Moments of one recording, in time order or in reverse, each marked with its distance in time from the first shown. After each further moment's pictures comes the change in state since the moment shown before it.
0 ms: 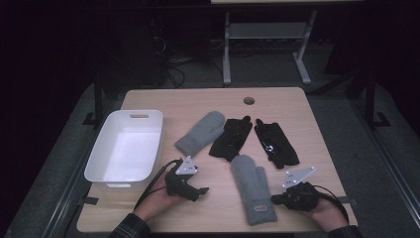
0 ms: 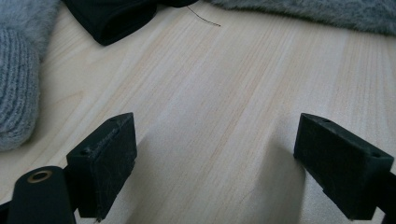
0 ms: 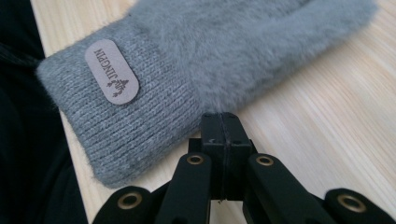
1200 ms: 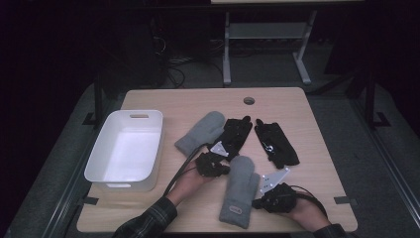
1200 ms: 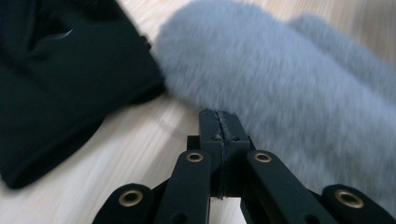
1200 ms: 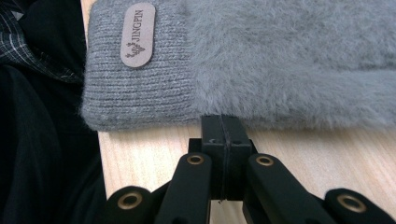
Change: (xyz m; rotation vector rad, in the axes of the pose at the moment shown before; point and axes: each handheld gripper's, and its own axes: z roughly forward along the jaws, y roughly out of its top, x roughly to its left) left arm 0.000 0.085 0.066 0.107 -0.132 -0.034; right arm 0.021 0.034 0.033 0.016 0.087 -0.158
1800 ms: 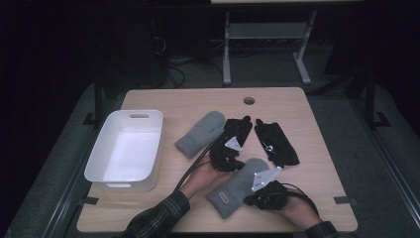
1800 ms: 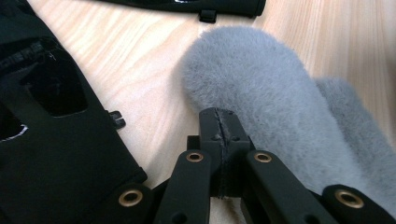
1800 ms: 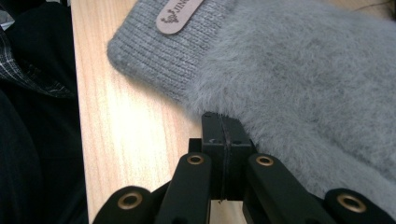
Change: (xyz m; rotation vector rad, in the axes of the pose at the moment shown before) left arm -0.002 0.029 0.015 -0.041 -0.047 0.032; right arm 0.001 0.018 0.012 -0.017 -0.026 -0.039
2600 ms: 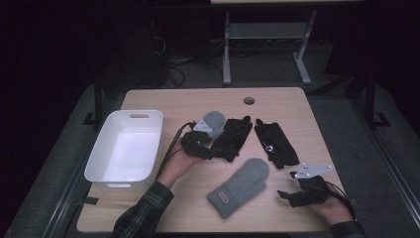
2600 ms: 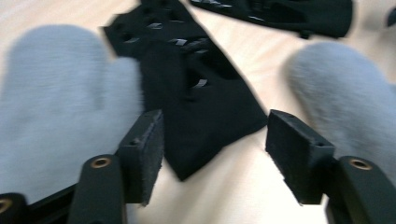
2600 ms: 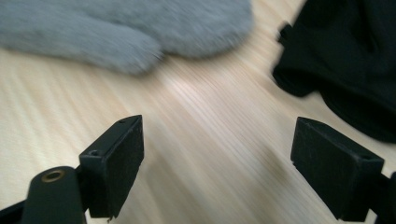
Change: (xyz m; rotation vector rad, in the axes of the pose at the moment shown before) left arm 0.049 -0.017 -0.078 -0.053 0.241 -0.108; right arm -0.039 -0.086 -0.058 -0.104 -0.347 0.295
